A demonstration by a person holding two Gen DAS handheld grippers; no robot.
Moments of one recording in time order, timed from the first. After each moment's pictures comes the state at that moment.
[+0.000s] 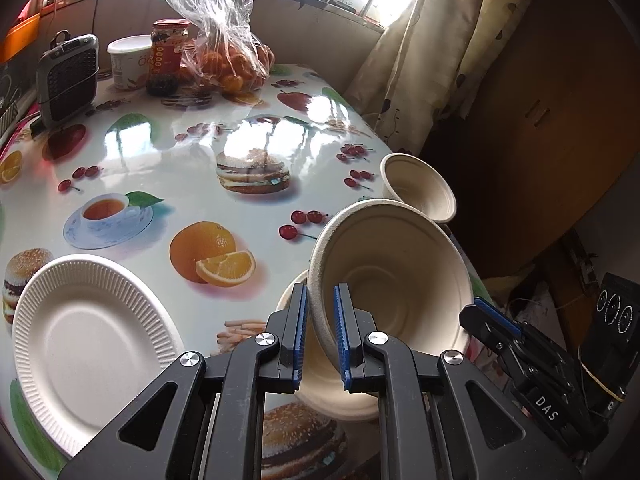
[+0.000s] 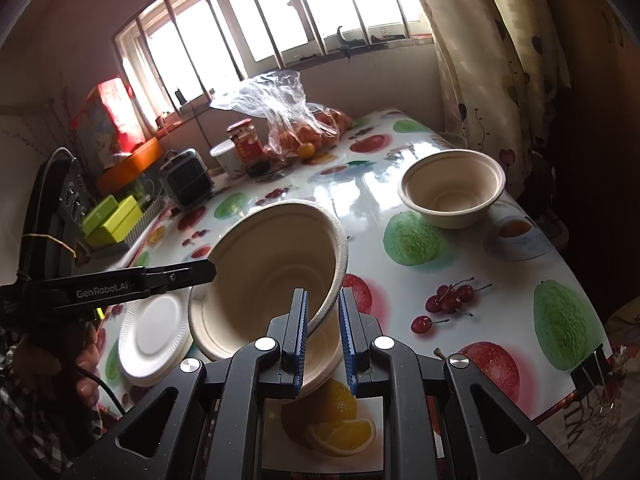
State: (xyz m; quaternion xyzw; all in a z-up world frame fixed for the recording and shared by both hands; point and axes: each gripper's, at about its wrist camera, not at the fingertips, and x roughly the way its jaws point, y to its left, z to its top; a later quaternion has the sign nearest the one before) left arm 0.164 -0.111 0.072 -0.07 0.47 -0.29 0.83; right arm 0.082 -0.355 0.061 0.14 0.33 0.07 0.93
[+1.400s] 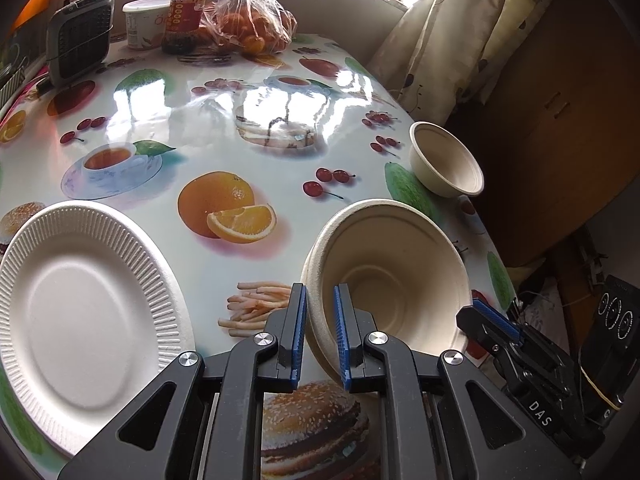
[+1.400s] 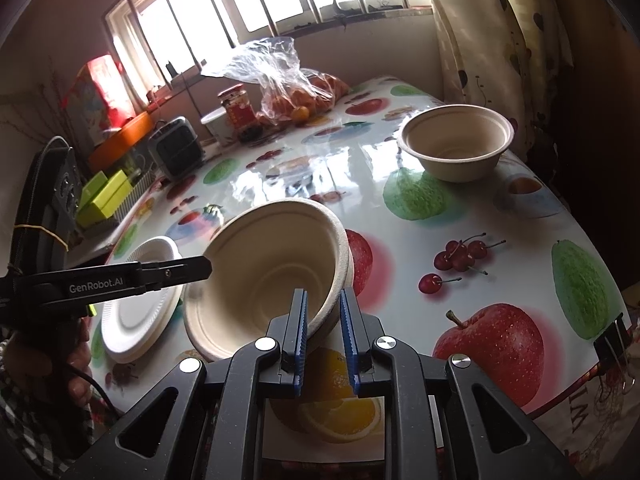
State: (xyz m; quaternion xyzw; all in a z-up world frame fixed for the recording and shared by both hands) left arm 0.163 -0.107 0.037 -0.07 0.51 -0.27 0.81; right arm 0.088 -0.345 0.027 0.14 0.37 0.07 0.92
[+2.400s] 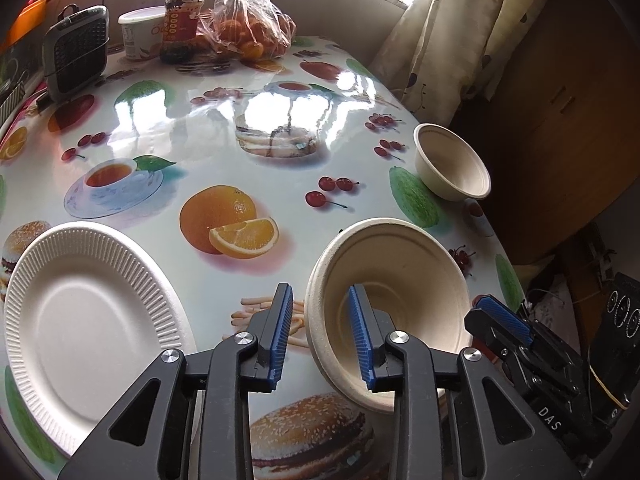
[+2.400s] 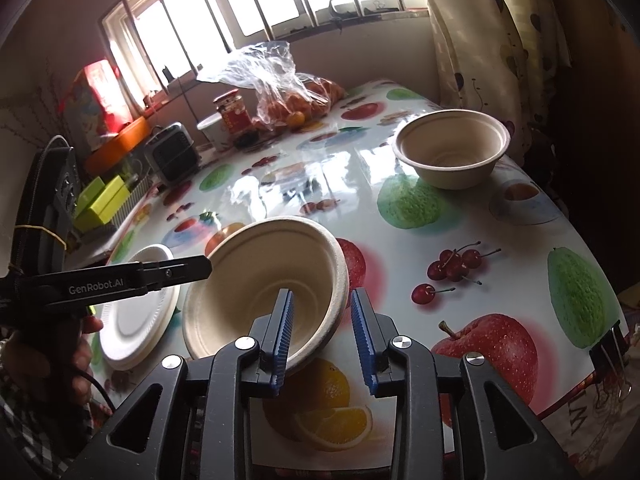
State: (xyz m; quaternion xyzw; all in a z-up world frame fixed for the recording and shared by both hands) left arm 0.171 -0.114 0.041 -0.05 0.50 -0.26 0.82; right arm 0.092 -0.355 0.030 0.15 0.37 0.06 0.92
